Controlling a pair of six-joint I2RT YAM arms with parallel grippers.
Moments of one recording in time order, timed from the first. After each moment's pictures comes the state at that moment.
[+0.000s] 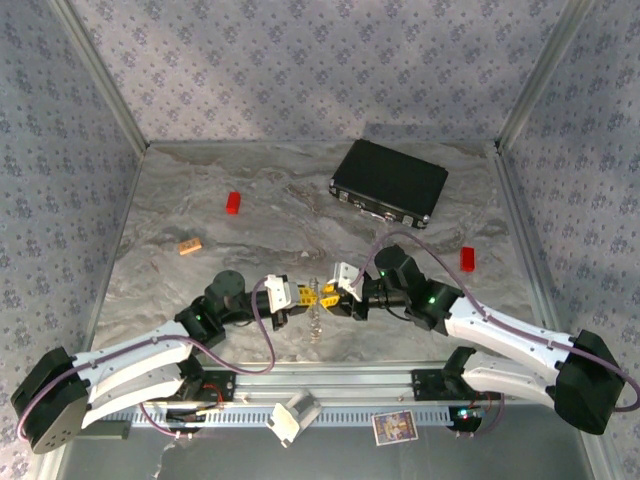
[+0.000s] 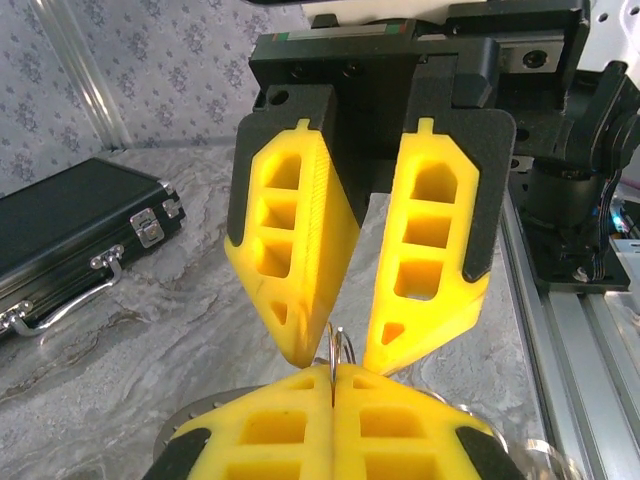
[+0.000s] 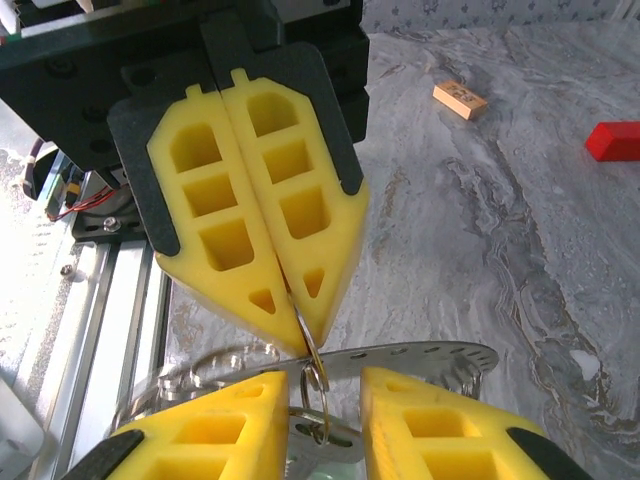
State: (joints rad) left arm -0.89 0.88 0.29 0.42 0.46 0.20; right arm 0.87 1.01 0.58 -0.03 -0.49 -0.29
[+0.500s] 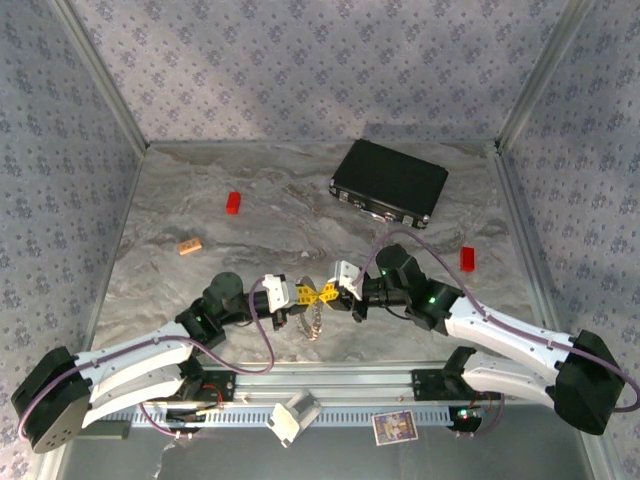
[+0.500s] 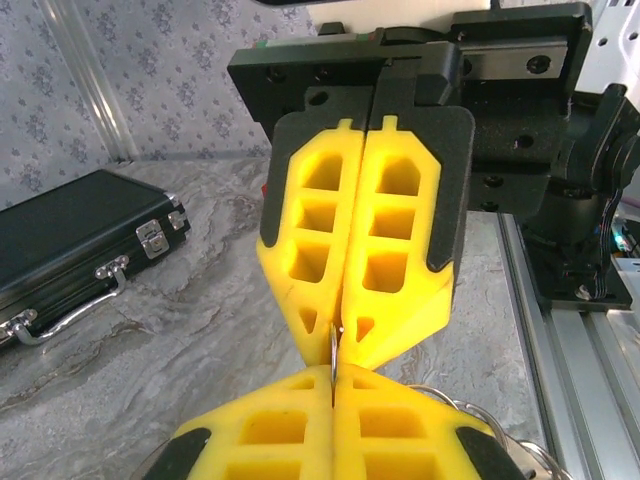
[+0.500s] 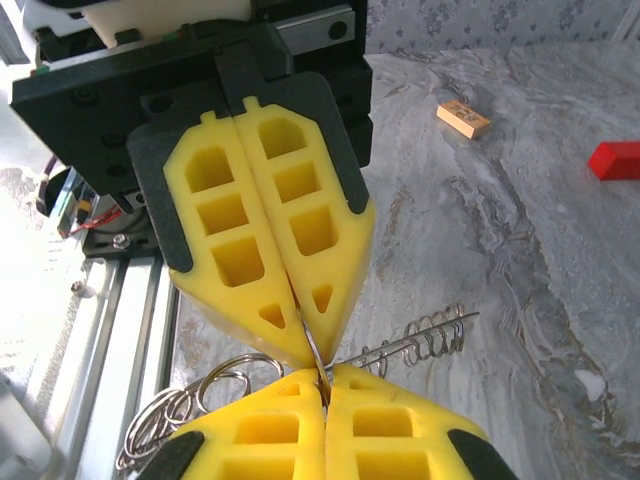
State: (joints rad) left arm -0.89 0.89 0.27 0.49 0.46 0.17; right arm 0.87 1.02 0.58 0.00 -0.51 -0.28
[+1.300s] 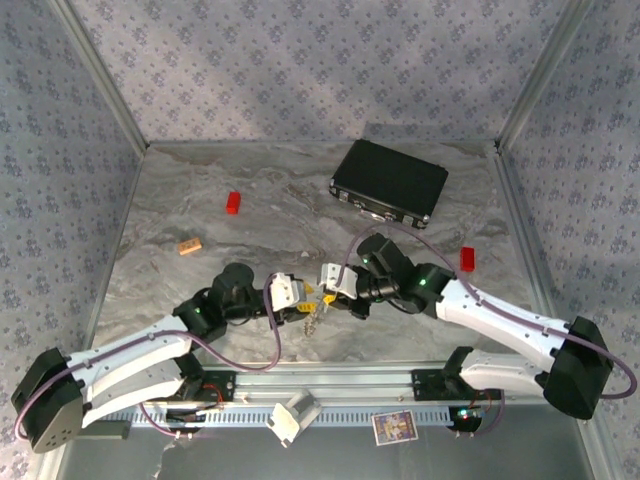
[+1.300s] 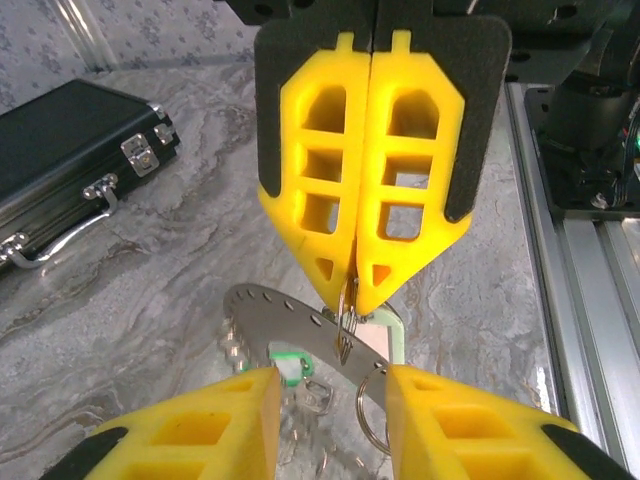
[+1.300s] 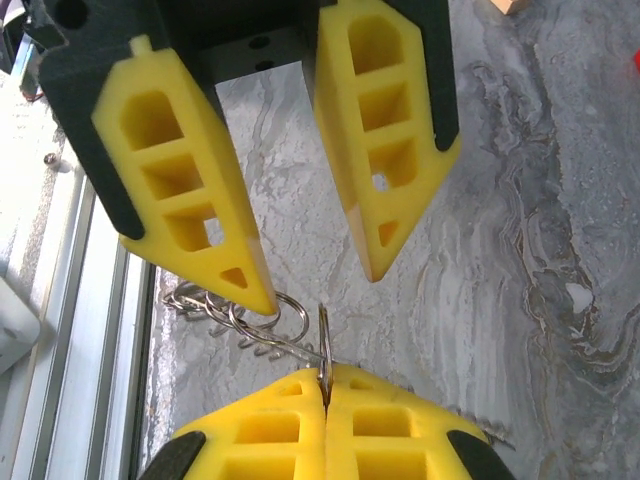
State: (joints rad) left arm -0.89 0.89 0.40 0.12 0.41 0.30; right arm 0.90 1.13 0.82 -0.45 -0.40 -0.49
